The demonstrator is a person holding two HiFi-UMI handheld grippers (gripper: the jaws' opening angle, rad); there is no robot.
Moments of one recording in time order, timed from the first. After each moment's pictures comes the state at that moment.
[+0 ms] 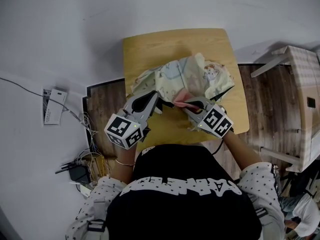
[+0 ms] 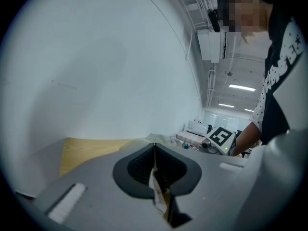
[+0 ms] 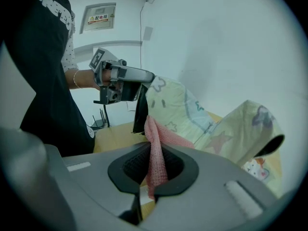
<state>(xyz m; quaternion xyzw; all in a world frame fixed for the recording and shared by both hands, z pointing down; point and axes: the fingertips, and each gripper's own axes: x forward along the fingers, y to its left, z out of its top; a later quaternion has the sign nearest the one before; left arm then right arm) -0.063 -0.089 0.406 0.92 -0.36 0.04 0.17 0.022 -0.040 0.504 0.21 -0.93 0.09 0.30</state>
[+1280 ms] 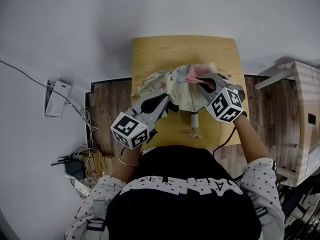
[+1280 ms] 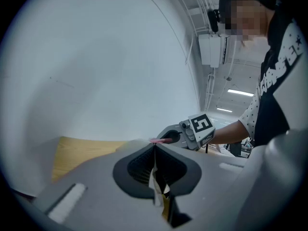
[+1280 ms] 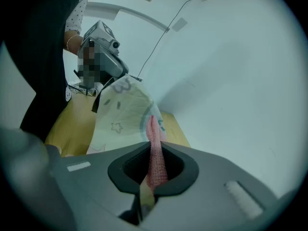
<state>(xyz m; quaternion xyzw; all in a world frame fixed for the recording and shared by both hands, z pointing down) -0.052 -0.089 0.398 0.92 -0.35 0.02 0.18 0.051 -0.146 0.454 0.22 -0.87 -0.16 0.42</state>
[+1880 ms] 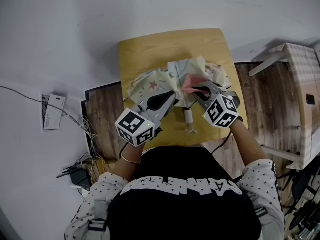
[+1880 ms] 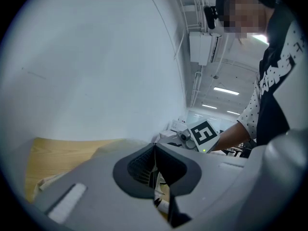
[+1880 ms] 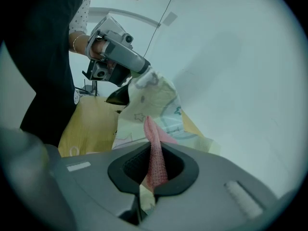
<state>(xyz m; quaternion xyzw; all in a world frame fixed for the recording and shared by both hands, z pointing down) 0.012 -0.088 0.396 0.95 -0.26 0.03 0.17 0.079 -0.099 0.488 0.23 -0.87 -0.09 0.43</state>
